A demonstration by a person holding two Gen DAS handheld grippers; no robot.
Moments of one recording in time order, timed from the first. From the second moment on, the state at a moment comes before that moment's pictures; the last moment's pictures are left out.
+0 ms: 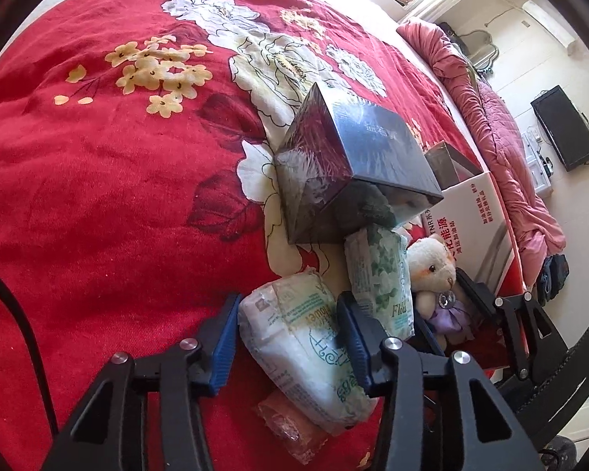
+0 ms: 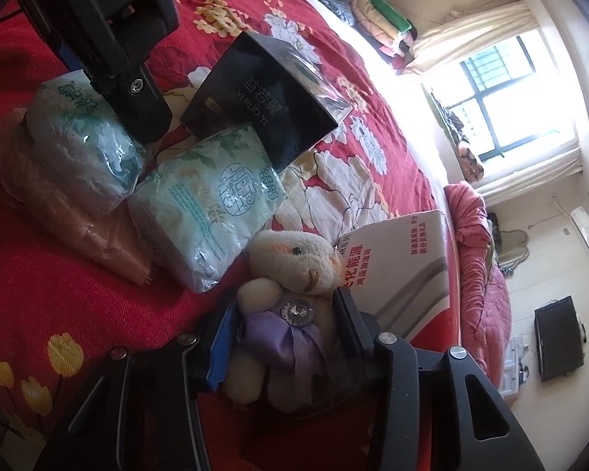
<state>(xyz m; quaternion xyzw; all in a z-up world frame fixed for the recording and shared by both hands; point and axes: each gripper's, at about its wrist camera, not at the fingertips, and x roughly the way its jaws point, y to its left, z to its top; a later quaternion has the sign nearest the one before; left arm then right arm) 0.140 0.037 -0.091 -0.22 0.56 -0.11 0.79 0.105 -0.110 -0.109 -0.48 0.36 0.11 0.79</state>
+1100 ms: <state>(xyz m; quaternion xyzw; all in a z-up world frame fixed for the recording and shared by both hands) 0.125 0.032 -0.060 -0.25 0.50 -0.15 0.82 0.091 -0.120 -0.058 -0.36 0.36 0.14 0.85</state>
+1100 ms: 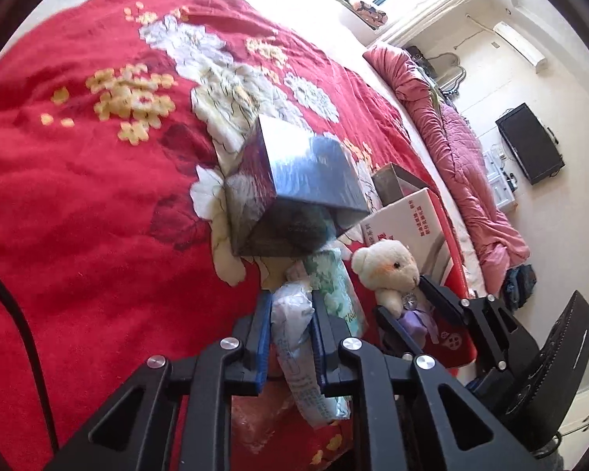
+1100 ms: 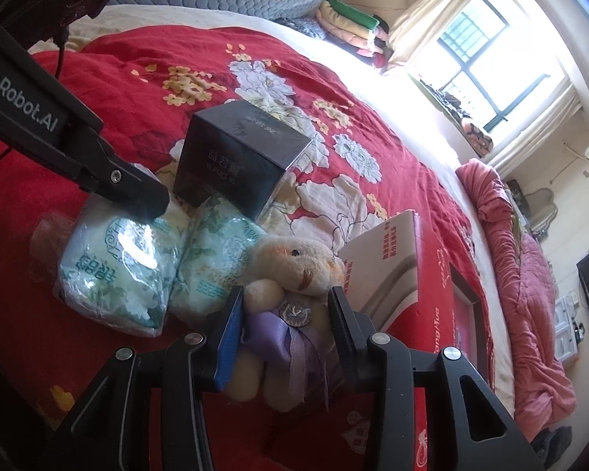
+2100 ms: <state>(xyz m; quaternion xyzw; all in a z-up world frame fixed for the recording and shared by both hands) 0.075 0.018 0.038 -0.10 0.43 -0.05 0.90 0.065 -0.150 0.032 -0.20 0.30 0.18 0.92</state>
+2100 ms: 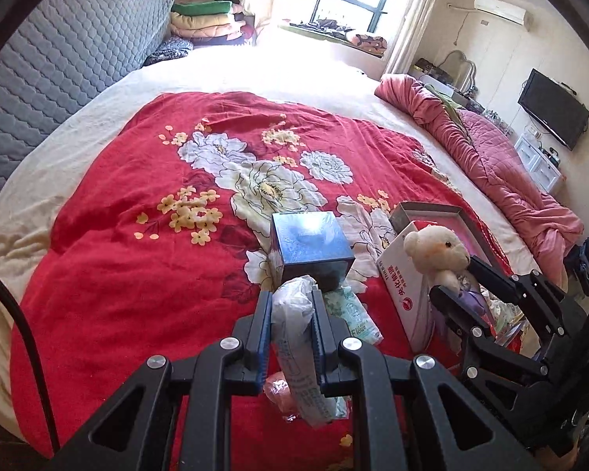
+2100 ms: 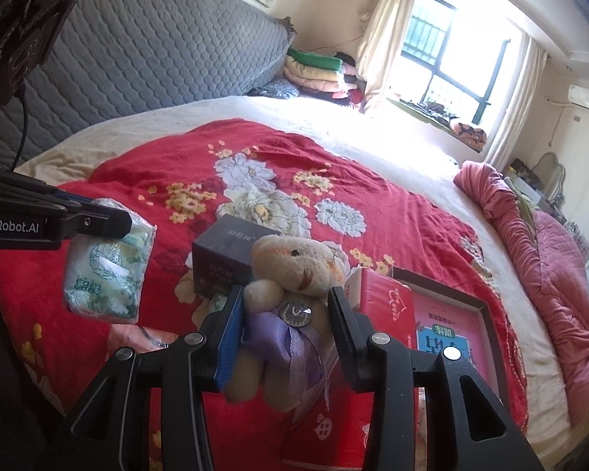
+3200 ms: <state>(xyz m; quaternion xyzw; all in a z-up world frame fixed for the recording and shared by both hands) 0.080 -0.091 0.122 0.01 0.37 -0.08 0.92 0.051 -0.257 0.120 -0.08 0.22 0.13 0.96</state>
